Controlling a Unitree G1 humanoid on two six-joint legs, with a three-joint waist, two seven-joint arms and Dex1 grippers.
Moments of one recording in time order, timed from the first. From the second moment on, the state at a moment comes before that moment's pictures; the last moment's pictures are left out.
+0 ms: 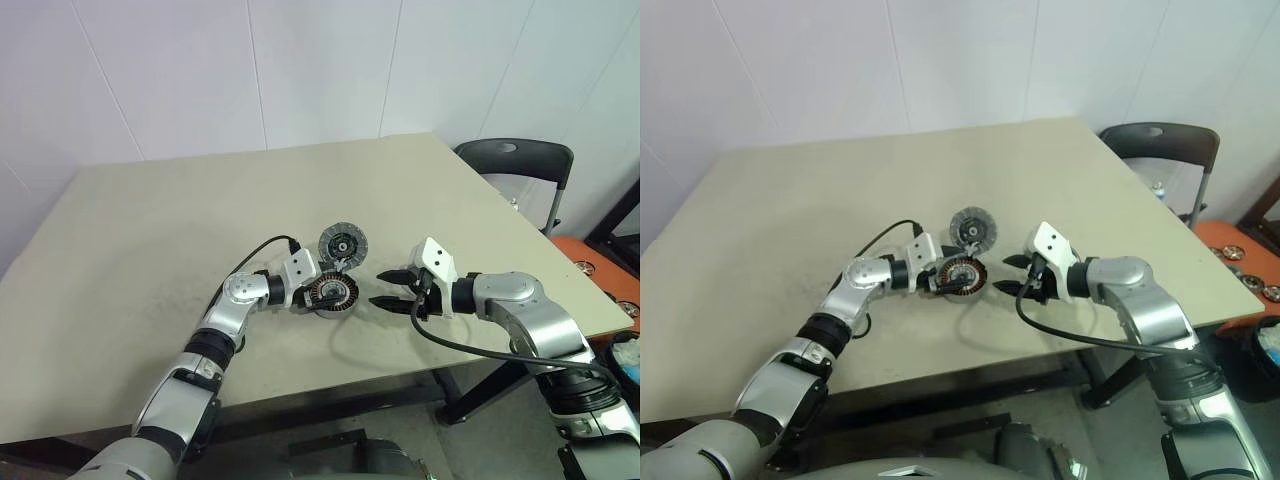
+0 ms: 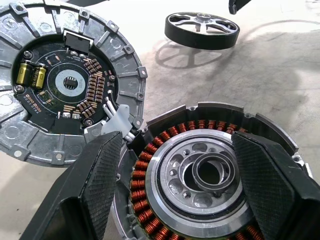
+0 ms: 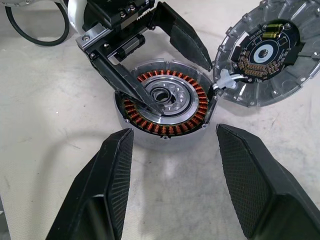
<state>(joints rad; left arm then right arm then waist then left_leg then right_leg) -0.65 0.19 -0.22 0.80 0.01 -0.29 -0.96 -0.36 -0.67 0.14 -0.09 0.30 0.52 1.00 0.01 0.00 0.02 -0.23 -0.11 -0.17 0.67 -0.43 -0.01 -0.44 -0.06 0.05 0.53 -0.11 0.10</state>
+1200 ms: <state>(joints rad) -0.67 0.20 -0.24 0.82 0.02 -0.26 -0.98 -0.37 -0.66 0.14 -0.06 0.29 0.49 0.99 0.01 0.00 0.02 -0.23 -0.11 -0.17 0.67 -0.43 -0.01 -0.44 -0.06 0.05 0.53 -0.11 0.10</state>
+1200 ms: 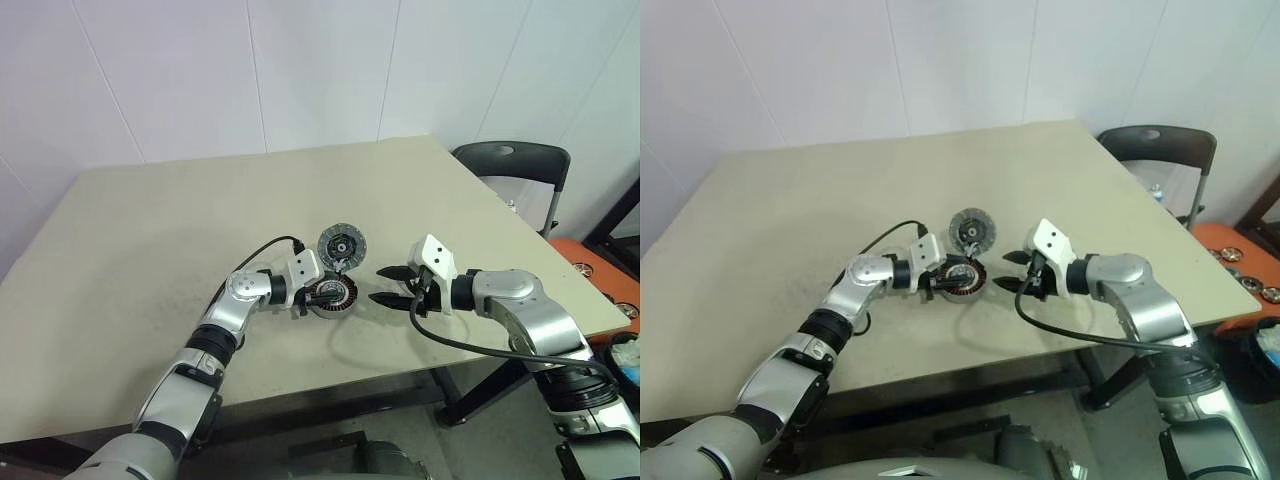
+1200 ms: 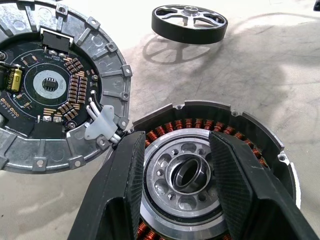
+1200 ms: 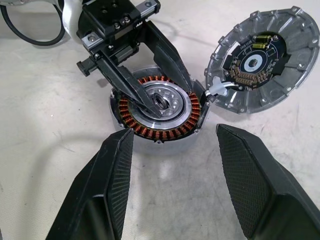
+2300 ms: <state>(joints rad) -0.69 0.29 -0.13 0.67 -0.12 -0.05 -1.04 -0.40 -0.64 0.16 -0.01 0.25 0.48 1.00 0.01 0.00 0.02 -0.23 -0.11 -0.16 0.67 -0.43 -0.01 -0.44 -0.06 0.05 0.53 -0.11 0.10</state>
